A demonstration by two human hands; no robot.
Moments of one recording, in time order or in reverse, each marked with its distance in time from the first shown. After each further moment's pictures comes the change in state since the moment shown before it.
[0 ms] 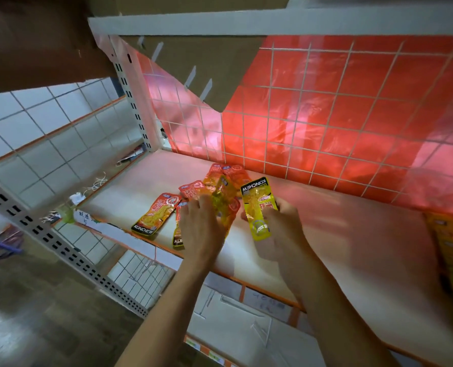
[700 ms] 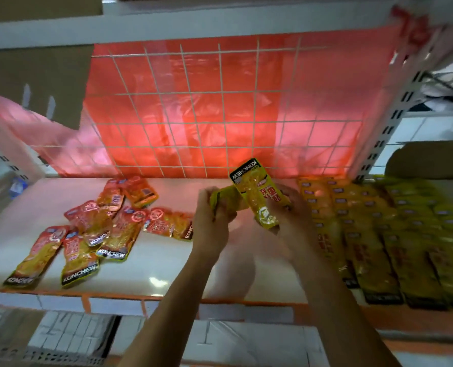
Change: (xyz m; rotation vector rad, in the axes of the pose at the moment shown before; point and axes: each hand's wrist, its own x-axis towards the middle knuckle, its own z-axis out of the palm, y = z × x) left_hand -0.070 0.178 0.053 -1.246 -0.433 0.097; right_hand -0.042 -0.001 -0.203 0.338 0.287 -0.144
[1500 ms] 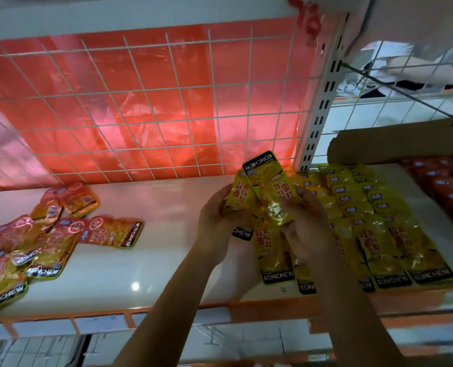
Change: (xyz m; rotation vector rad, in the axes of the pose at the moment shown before) left_hand -0.022 0.002 0.116 -0.265 -0.298 -0.237; right_hand 0.006 -0.038 -0.125 0.205 0.077 0.053
